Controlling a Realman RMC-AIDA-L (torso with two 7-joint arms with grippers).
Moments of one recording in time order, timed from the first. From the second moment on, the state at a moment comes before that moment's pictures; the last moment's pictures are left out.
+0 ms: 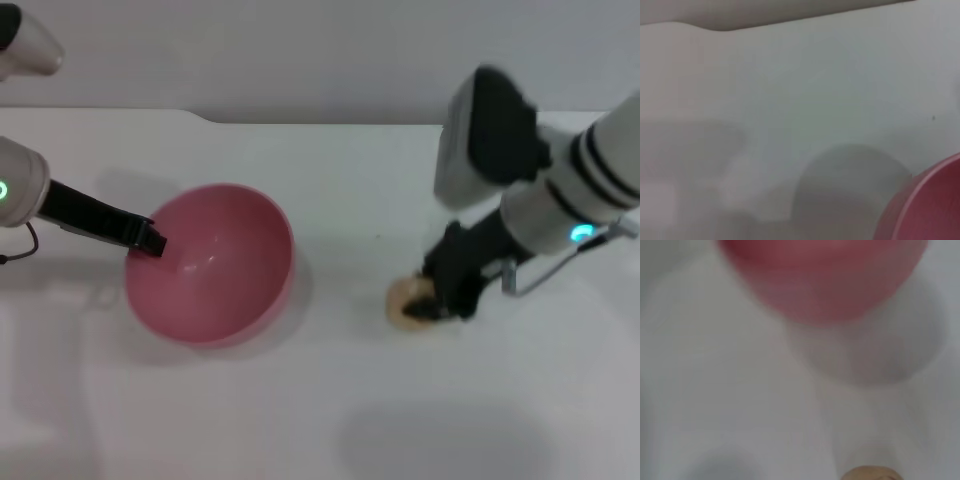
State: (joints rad) left arm -0.63 -2.05 1.00 1.14 -0.58 -1.51 0.61; right arm 0.74 2.07 -1.47 -1.06 -2.41 -1.41 2.06
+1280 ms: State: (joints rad) left arm -0.73 -2.06 1.29 1.13 -0.56 -1.41 0.52; right arm 0.76 2.08 -1.63 -1.34 -2.23 -1.29 2.12
